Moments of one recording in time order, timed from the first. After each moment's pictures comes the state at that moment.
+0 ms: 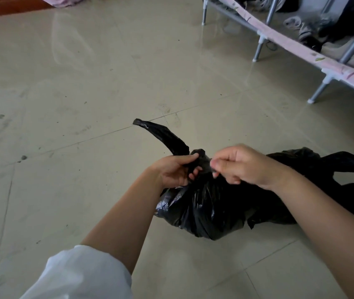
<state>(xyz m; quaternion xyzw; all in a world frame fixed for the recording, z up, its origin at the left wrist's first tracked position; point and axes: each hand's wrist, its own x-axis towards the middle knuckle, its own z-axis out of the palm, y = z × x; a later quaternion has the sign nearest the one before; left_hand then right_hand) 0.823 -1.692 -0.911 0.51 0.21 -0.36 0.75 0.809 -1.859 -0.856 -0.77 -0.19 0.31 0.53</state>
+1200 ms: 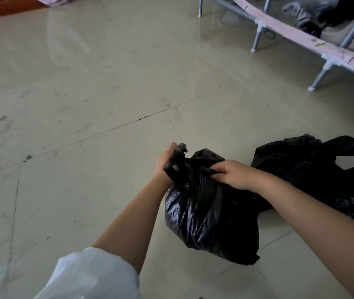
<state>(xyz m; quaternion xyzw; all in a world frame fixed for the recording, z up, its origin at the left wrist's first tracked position) 0.804 -1.680 -0.943 0.76 0.15 -0.15 0.61 0.804 -1.852 -0.913 -0.87 -0.16 0.33 0.33</state>
